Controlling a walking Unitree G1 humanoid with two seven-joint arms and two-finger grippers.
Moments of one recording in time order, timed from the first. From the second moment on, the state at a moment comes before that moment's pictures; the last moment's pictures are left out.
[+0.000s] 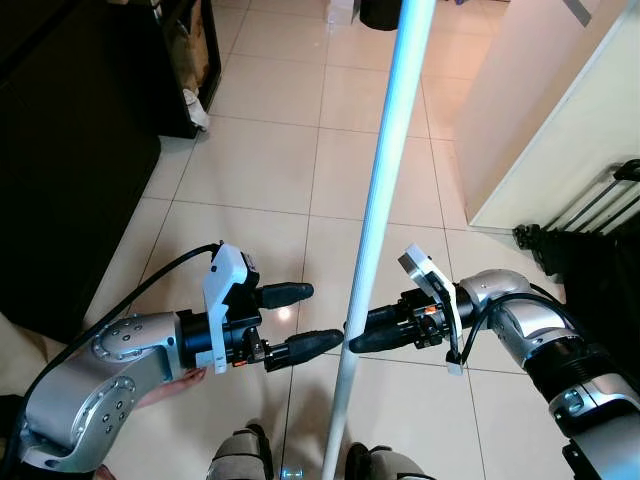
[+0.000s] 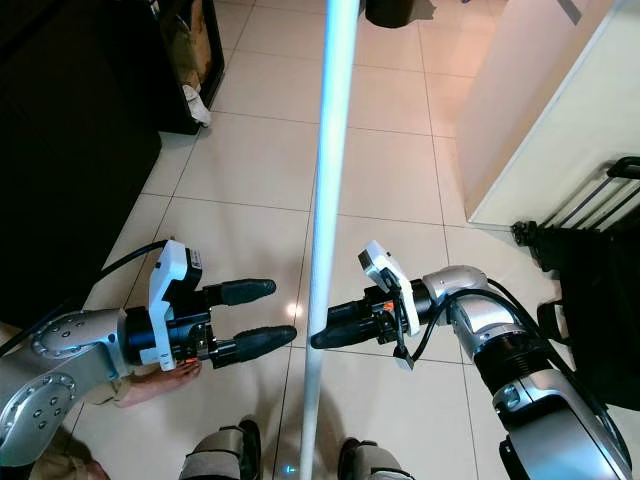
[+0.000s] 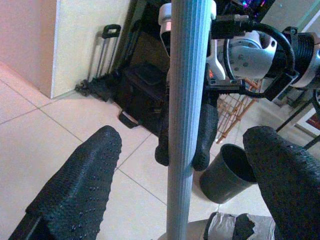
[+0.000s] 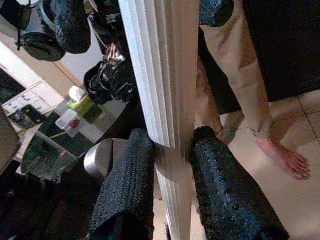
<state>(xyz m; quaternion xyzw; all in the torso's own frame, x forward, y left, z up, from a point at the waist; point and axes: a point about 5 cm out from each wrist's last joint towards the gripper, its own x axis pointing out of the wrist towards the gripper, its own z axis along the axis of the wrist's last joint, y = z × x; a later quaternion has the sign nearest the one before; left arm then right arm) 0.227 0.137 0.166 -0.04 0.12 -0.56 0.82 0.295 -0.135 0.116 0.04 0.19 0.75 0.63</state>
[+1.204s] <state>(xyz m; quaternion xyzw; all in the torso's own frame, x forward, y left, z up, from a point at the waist) 0.227 0.108 0.174 -0.05 0.09 -0.60 0.79 0.278 -0.121 0.120 0.05 0.18 0.79 0.59</state>
